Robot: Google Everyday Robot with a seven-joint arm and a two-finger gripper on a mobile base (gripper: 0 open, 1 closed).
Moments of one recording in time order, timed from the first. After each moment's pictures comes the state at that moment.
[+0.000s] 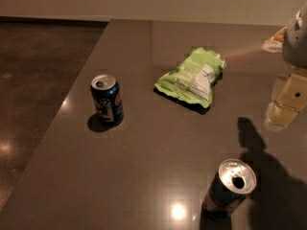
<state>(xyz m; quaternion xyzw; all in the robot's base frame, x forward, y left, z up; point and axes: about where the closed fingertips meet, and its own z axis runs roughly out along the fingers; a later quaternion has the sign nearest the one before) 0.438 -0.217 0.976 -0.60 0.78 -0.03 0.16</state>
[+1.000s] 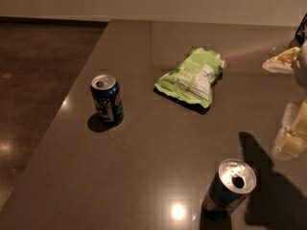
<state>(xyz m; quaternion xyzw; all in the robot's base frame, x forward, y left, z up) 0.395 -0.204 0.965 -0.62 0.76 0.02 0.18</state>
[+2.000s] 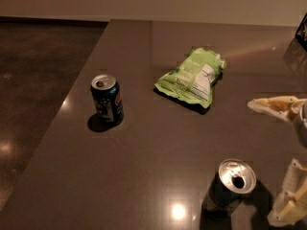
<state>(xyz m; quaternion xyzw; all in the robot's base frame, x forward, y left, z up) 0.319 -0.169 0.934 -0.64 0.72 0.11 0.25</state>
